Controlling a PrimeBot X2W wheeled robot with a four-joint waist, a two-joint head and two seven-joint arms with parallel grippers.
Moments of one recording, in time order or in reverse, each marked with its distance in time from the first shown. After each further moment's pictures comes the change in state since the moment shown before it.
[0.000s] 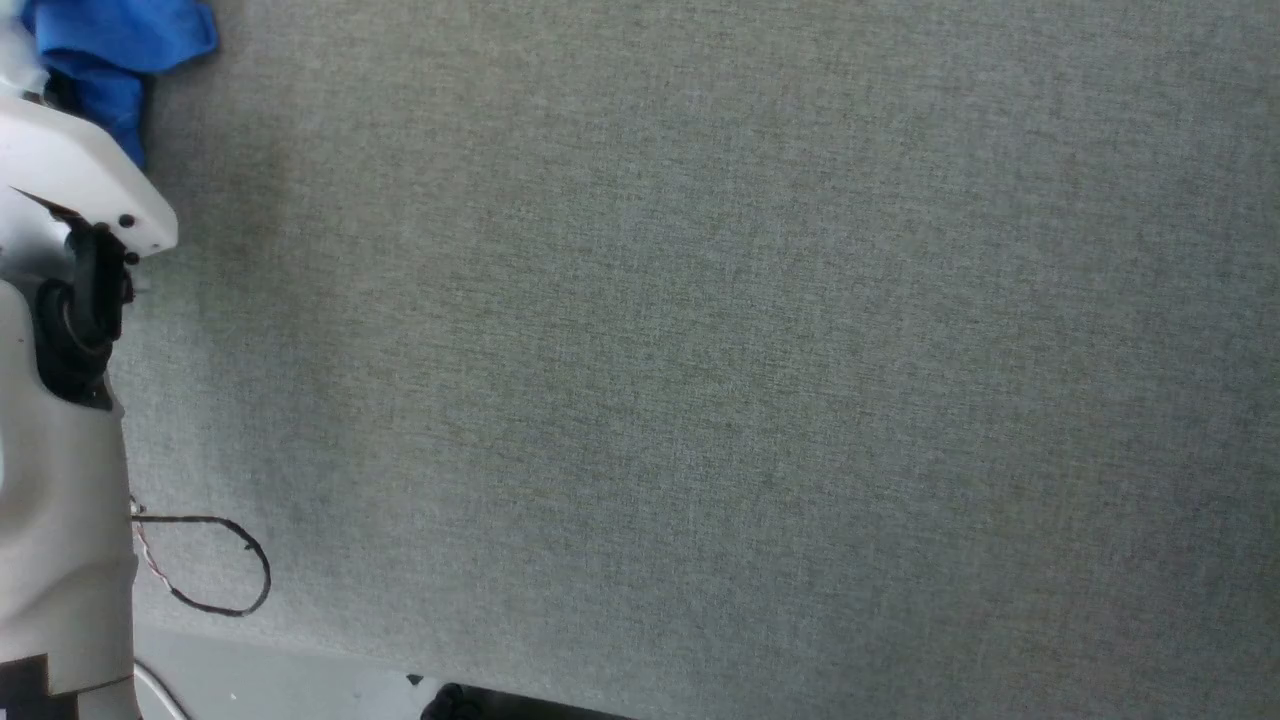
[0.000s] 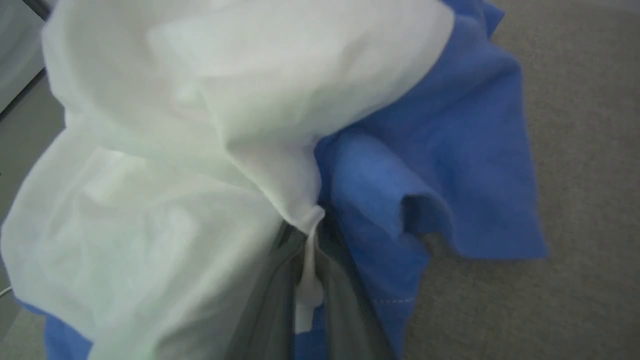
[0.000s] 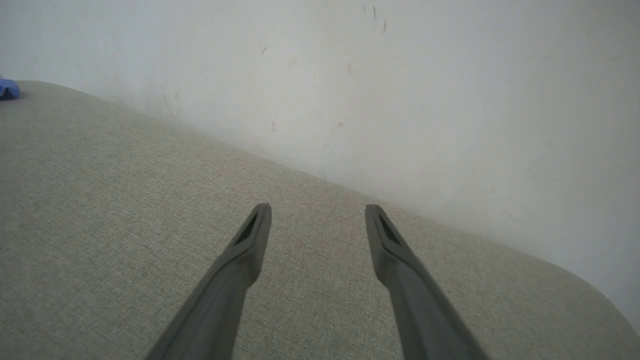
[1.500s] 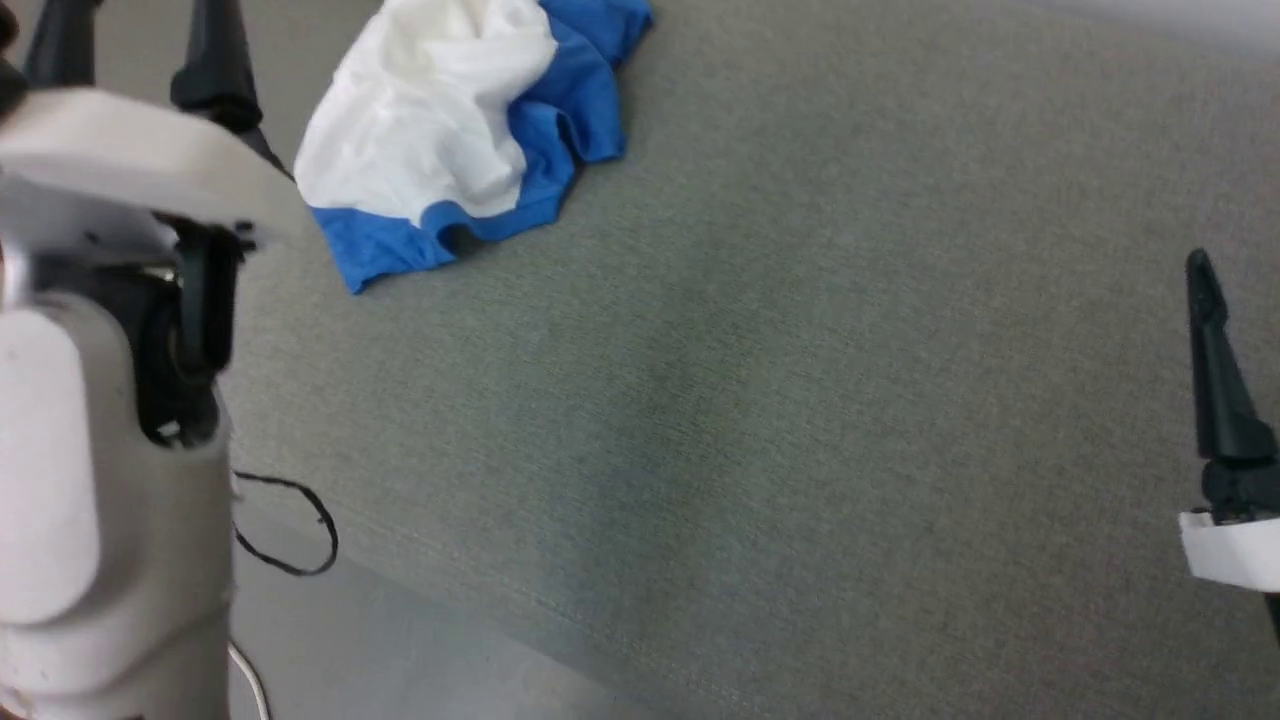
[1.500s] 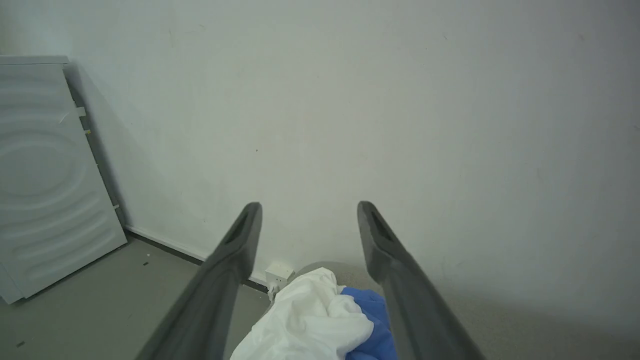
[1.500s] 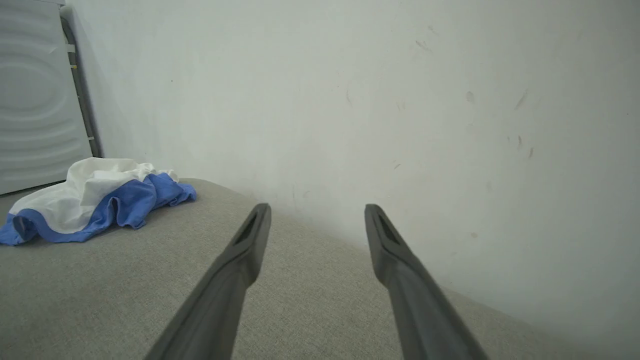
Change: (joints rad) left arm 0.072 -0.135 -0.075 -0.413 0.032 -0.068 -0.135; right arm -0.004 0.196 0.203 0.283 -0.188 0.000 -0.141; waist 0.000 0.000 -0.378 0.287
